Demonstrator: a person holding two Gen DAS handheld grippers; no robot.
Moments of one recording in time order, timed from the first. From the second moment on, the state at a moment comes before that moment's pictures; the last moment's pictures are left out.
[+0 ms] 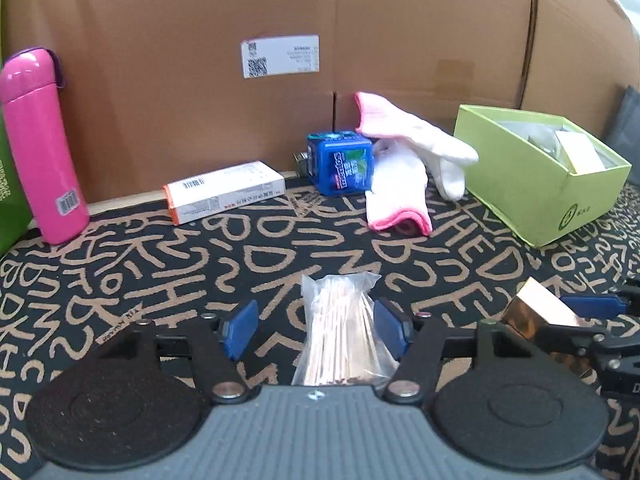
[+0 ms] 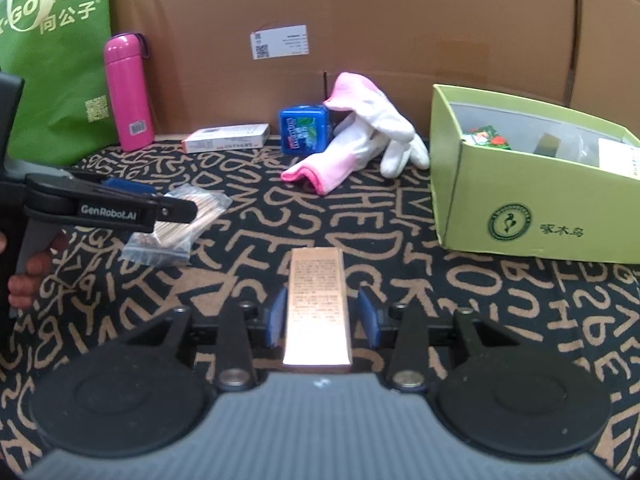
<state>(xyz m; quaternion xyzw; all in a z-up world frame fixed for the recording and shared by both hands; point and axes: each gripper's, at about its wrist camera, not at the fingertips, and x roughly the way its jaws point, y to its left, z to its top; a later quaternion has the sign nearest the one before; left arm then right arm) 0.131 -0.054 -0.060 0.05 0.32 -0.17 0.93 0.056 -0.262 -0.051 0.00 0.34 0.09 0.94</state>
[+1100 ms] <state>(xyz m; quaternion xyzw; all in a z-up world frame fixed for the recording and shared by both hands) 0.174 -0.269 0.044 0.01 0.24 -0.36 0.90 0.103 -0.407 0.047 -0.02 0.19 -0.07 0.98</state>
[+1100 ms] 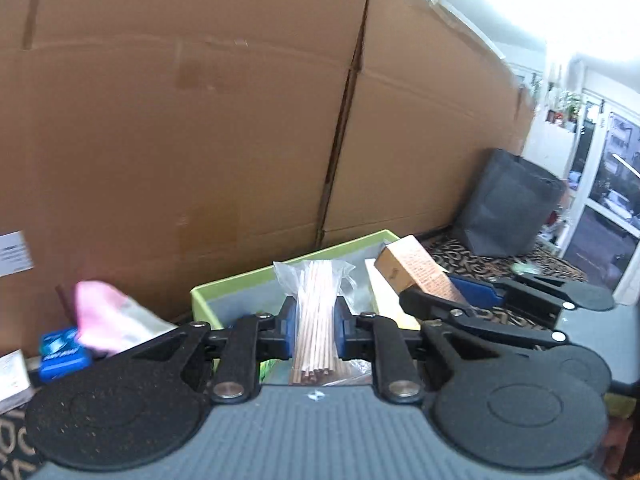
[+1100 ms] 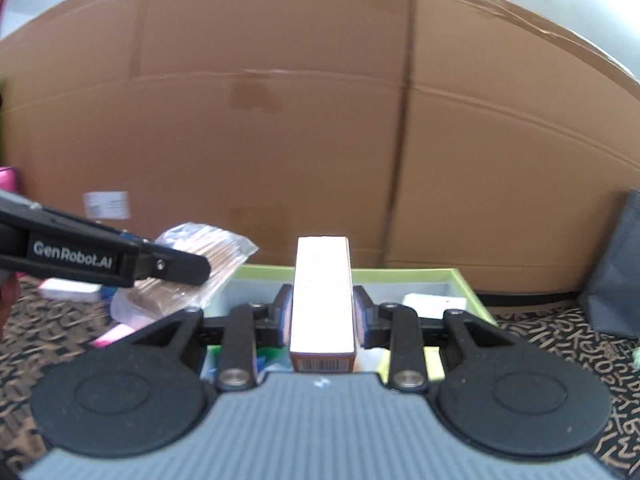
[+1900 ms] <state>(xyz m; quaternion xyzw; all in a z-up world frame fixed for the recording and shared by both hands) 0.174 -0.242 0.028 0.02 0.24 -0.25 0.94 0.106 -0.404 0.034 -0.02 0.19 -0.08 0.98</state>
